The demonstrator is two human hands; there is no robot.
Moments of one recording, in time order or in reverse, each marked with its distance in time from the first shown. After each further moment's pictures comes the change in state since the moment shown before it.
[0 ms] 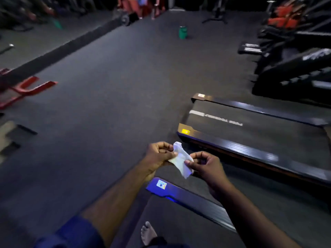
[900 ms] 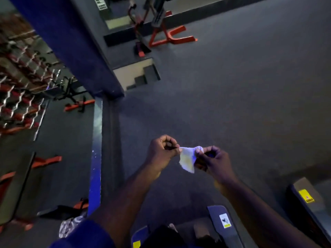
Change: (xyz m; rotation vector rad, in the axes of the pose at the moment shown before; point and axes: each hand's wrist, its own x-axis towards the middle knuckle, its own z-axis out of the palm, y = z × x) left_hand -0.008 0.012 -0.397 -0.054 1.026 -0.010; right_hand 0.202 -0.020 0.456 -0.106 -0.743 0.164
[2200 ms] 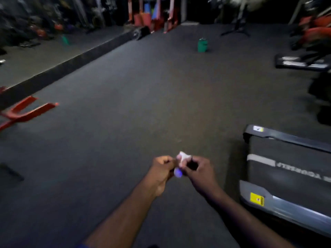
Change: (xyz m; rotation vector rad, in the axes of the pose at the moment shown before) left_hand 0.429 0.019 0.543 -0.071 -1.035 -0.121; right_hand 0.401 -0.043 -0.374 -0.299 0.818 -0.383
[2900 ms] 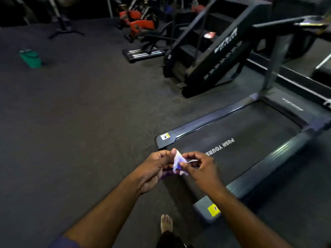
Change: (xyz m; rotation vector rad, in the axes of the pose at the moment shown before) left_hand 0.495 0.148 0.301 0.297 -1.075 -0.338; right_hand 0.348 0.047 -0.269 -0.154 0.908 0.291
